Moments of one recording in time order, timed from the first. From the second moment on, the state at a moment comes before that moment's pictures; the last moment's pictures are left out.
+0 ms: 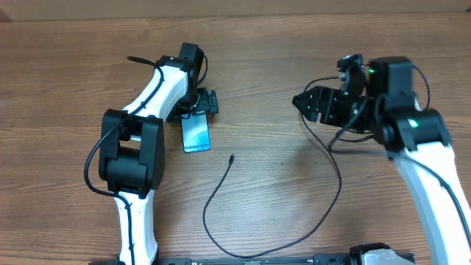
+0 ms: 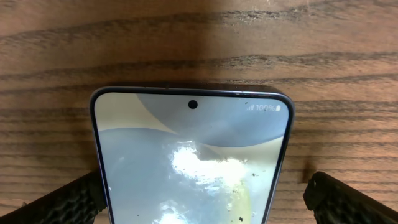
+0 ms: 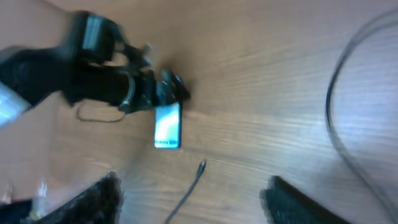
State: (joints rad) left arm -0.23 2.23 1.69 -0.97 0.02 -0.42; right arm 0.14 1.33 1.27 -0.85 -0.51 0.35
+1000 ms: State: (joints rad) left arm -0.23 2.23 1.70 -1.01 0.06 -0.41; right arm 0.40 1.73 1.26 -0.75 -0.23 0.56
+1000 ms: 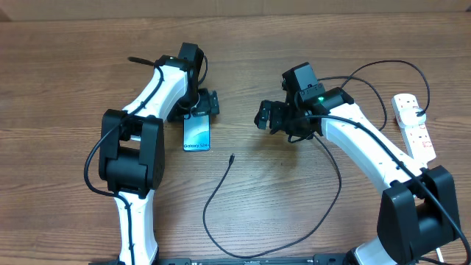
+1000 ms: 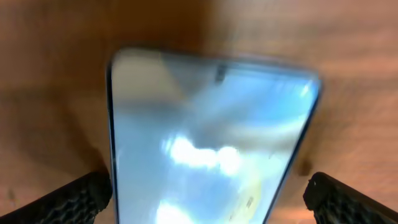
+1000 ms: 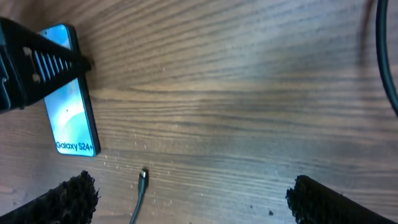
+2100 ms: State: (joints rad) left arm -0.25 2.23 1.69 -1.08 0.05 -0.30; right arm 0.45 1.73 1.04 -0.44 -0.36 0.59
